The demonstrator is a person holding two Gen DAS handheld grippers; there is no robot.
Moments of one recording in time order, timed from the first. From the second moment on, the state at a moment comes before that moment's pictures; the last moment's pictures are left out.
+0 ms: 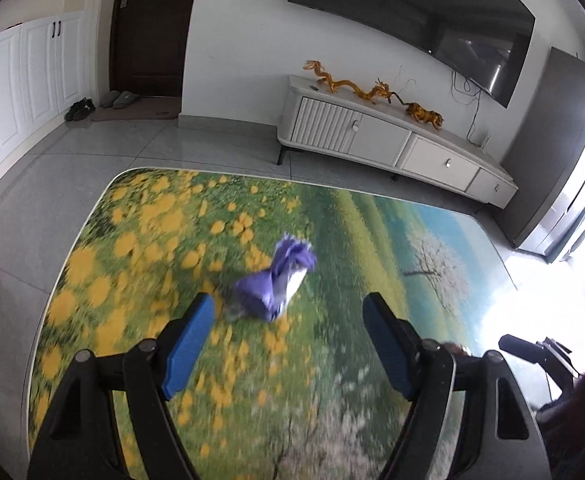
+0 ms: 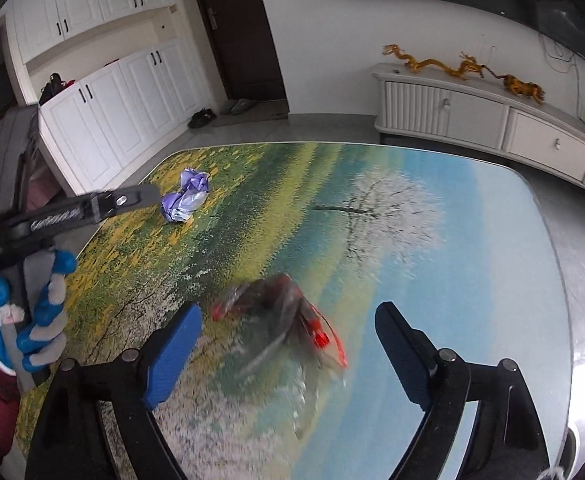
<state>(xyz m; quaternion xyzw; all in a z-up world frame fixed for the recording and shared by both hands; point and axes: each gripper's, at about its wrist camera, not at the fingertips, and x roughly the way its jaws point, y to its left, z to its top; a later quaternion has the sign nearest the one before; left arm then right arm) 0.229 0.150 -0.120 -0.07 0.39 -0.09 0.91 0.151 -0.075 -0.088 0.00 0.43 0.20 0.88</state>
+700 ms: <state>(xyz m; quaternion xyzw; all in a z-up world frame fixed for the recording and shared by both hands) 0.252 0.134 -0.156 -0.08 0.44 -0.12 0.89 0.148 -0.072 -0.111 0.02 0.44 0.19 0.88</state>
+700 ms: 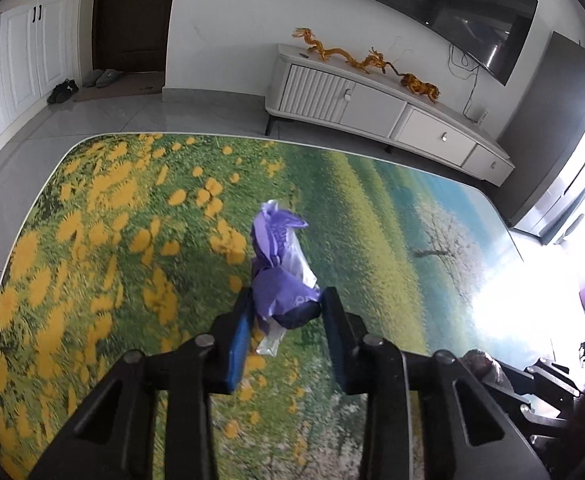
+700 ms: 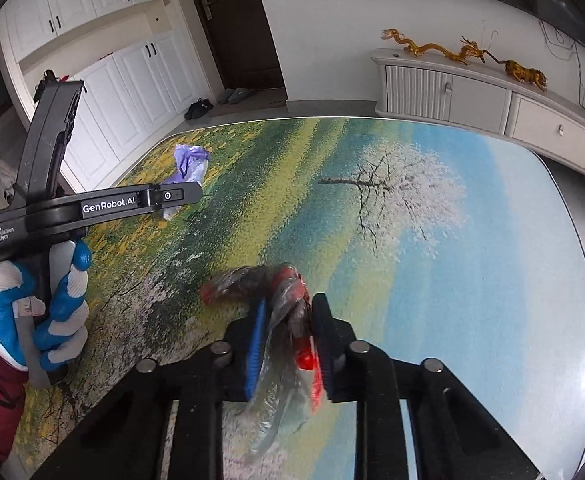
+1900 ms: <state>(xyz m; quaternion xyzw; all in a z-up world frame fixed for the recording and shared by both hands) 0.019 -0.039 -0.012 0.08 0.25 -0.17 0.95 -0.042 -0.252 0.003 0.12 0.28 -0.02 0.95</state>
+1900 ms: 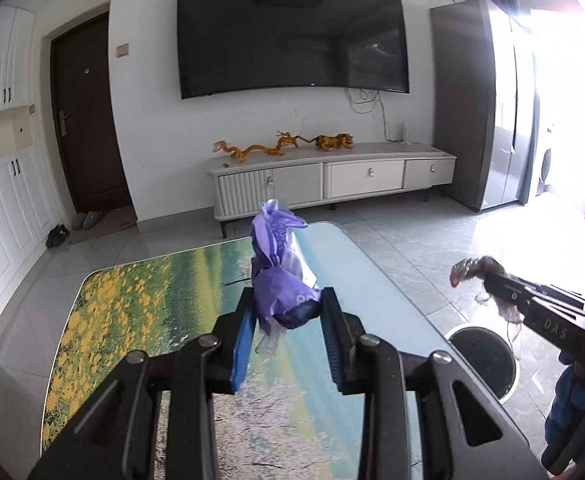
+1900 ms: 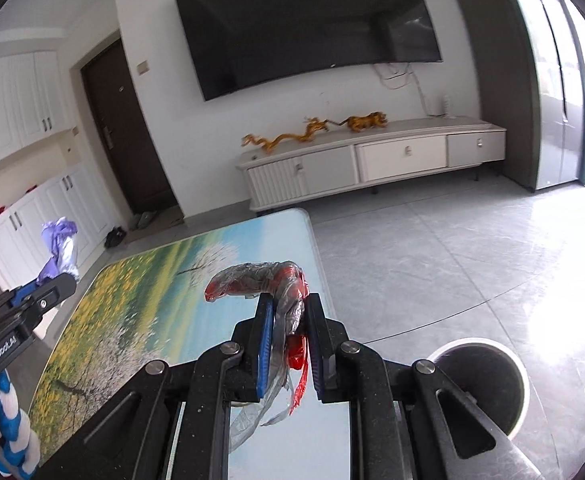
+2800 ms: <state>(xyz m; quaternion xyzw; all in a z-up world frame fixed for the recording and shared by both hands) 0.015 -0.284 -0.077 0.23 0.30 -0.32 0.87 -0.090 -0.436 -0.084 0.24 0.31 -0.20 0.89</state>
